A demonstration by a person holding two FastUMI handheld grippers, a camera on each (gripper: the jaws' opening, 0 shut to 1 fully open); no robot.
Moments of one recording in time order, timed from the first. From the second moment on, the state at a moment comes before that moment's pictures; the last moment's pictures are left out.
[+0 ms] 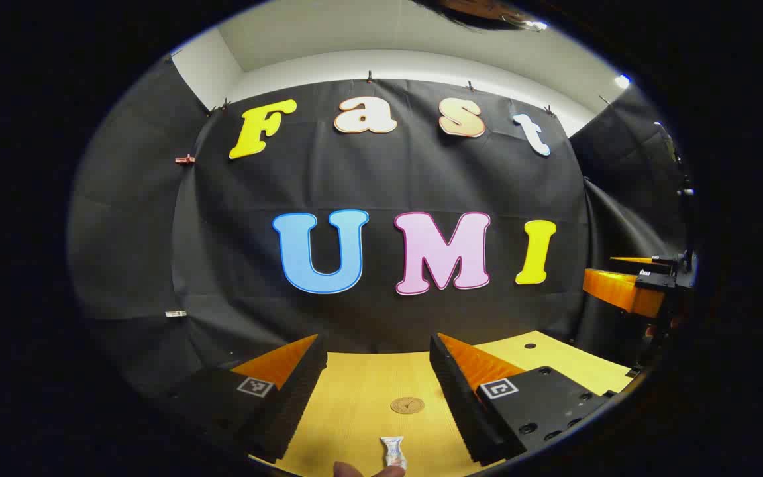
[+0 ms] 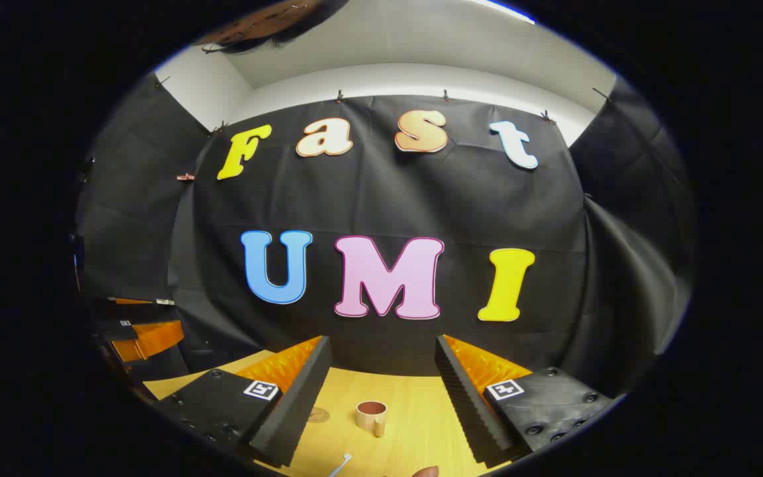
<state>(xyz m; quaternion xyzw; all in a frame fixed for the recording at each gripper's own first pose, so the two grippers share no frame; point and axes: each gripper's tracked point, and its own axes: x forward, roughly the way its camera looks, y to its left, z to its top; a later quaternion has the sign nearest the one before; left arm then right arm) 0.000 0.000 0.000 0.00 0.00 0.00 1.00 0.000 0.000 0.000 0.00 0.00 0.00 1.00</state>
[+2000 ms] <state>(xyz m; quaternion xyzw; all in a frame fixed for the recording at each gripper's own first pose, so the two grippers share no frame) 0.066 -0.024 -0.419 0.00 0.43 -0.04 0.90 -0.018 0.008 -0.180 0.05 0.22 -0.02 0.97</state>
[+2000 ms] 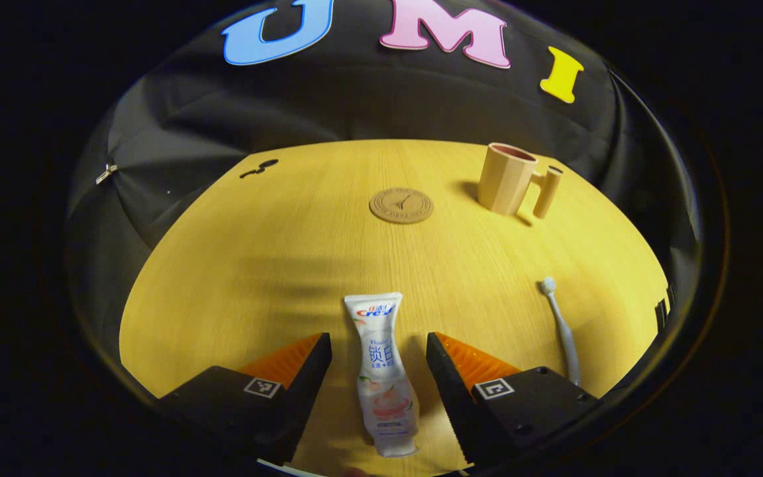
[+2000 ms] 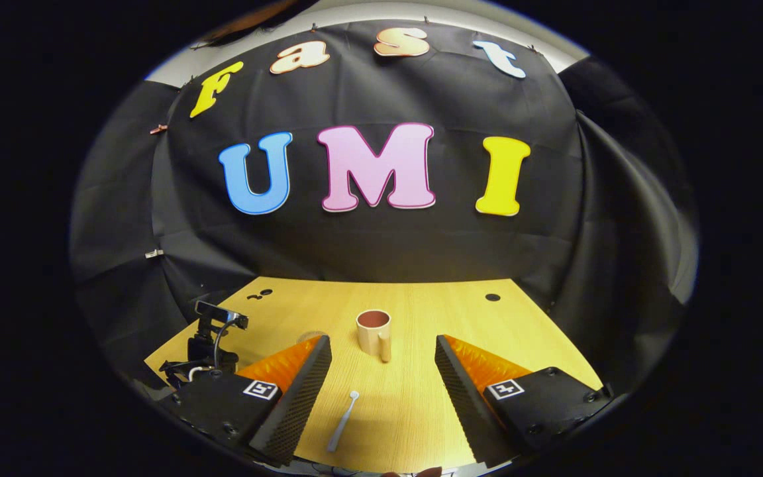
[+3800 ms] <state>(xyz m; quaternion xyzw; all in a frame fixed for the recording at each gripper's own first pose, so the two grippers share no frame) 0.041 0.061 -0.281 -0.09 0.31 -0.05 0.95 -0.040 0.094 -0.453 0.02 0.59 -0.02 0.81</state>
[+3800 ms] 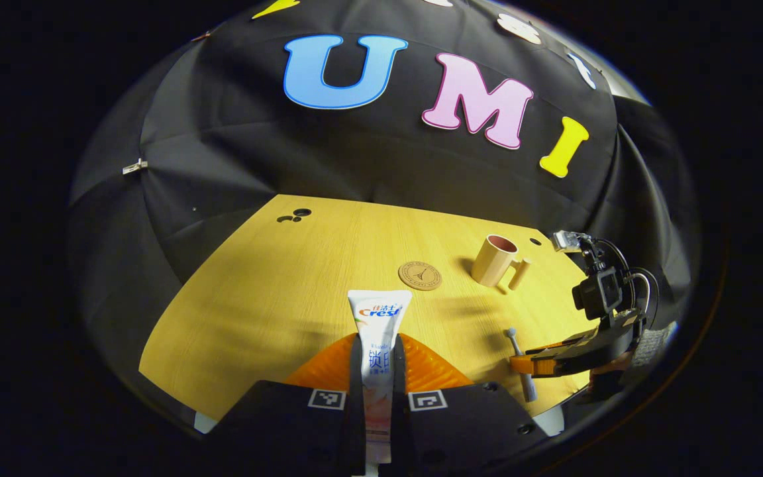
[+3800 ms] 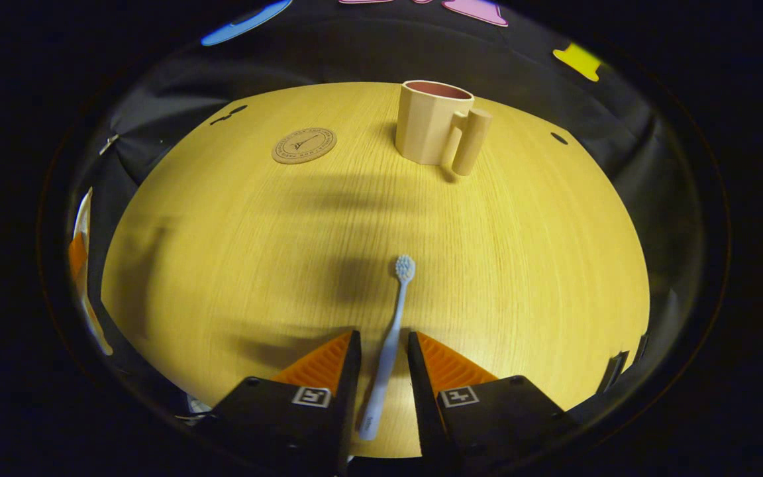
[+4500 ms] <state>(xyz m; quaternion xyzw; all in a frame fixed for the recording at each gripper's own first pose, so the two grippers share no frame) 0.147 -0.028 -0.170 -0.15 0.17 -0.09 0.97 -0.012 0.079 -0.368 0.14 0.42 0.03 0.90</state>
